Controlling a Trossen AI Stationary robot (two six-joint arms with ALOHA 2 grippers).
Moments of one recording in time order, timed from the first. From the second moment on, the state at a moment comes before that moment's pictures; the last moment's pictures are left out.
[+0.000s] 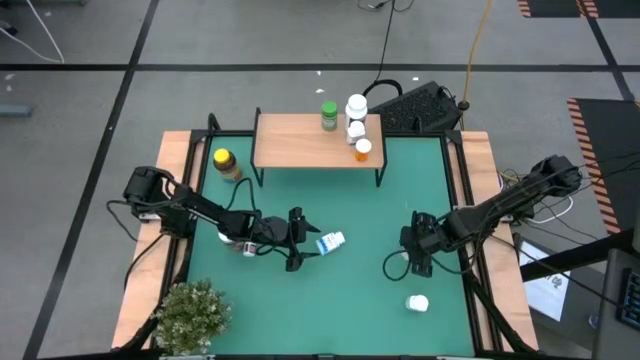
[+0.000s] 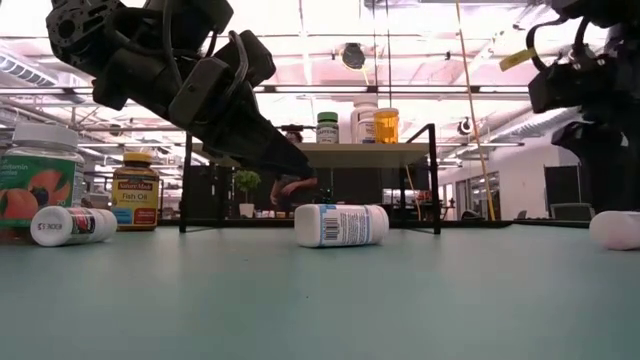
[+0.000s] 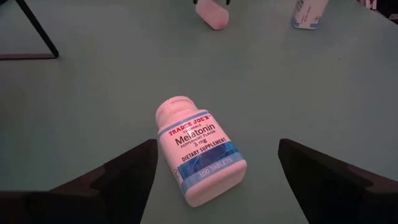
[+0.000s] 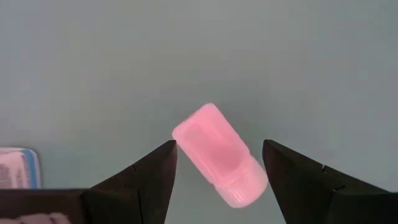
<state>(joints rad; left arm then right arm) -0.18 1.69 0.65 0.56 -0.12 -0.05 0.43 1.16 0.59 -0.76 0.09 0.64</state>
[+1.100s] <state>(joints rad) -0.18 1.69 0.65 0.56 -0.12 -0.03 0.40 1.35 0.58 -0.44 0.36 0.59</state>
